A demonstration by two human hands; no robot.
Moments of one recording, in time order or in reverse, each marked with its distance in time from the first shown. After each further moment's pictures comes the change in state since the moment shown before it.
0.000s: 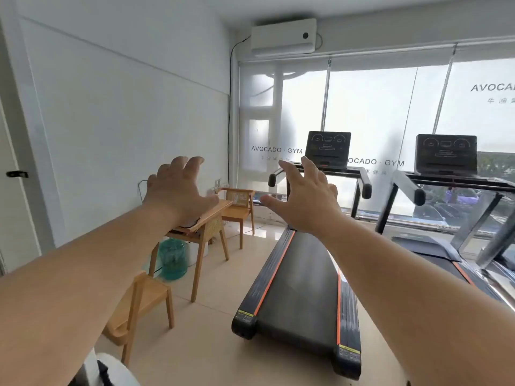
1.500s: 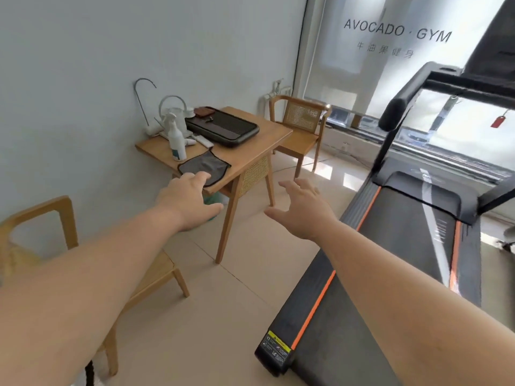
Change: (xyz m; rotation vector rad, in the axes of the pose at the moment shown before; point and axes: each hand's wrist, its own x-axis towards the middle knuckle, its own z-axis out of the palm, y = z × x) left_hand 0.528 -0.271 0.644 0.025 -0.543 -0.346; right_hand 0.689 0.131 0.627 0.156 -0.601 -0.077
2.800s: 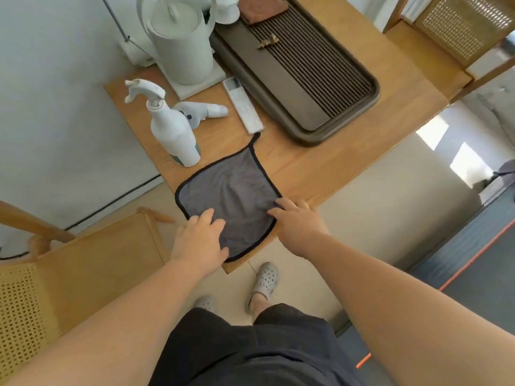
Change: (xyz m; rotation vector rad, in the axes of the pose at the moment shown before) left_hand 0.489 -0.205 0.248 0.036 -0.504 -0.260; right_hand 0.654 0.001 0.268 -0.408 -0.711 -0.335
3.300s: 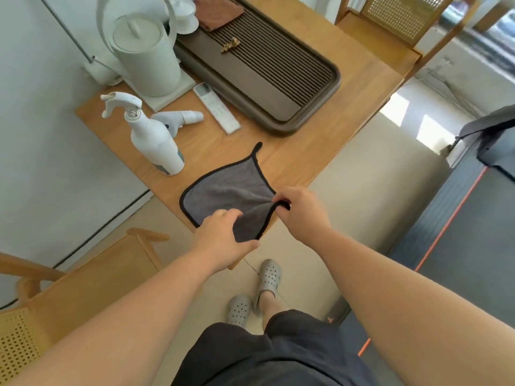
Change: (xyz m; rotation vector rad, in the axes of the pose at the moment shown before) left_hand 0.000 0.025 -0.023 -0.361 -0.048 0.128; right_hand -0.035 -0.010 -0.003 0.668 0.507 0.155
